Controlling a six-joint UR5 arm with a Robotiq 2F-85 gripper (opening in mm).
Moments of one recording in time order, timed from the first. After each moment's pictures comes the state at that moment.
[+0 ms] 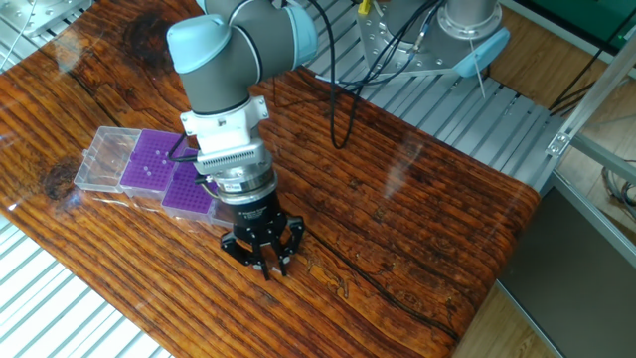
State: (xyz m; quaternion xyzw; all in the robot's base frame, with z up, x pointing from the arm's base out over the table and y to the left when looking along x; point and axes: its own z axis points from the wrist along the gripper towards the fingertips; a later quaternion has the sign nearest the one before) arm 0.614 0.134 0.008 -0.40 0.88 0.16 0.21
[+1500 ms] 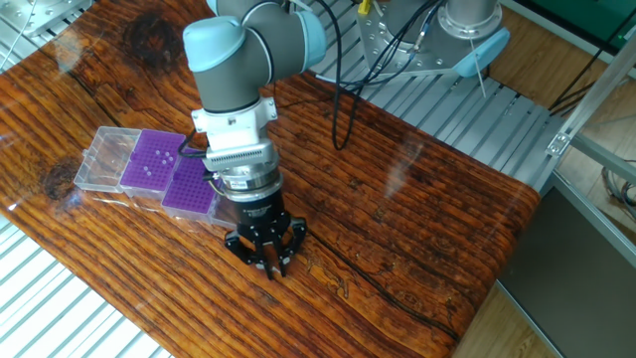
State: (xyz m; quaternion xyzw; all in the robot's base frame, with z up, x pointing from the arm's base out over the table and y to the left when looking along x) arm 0.615 0.127 0.000 -0.38 0.89 0.14 0.23
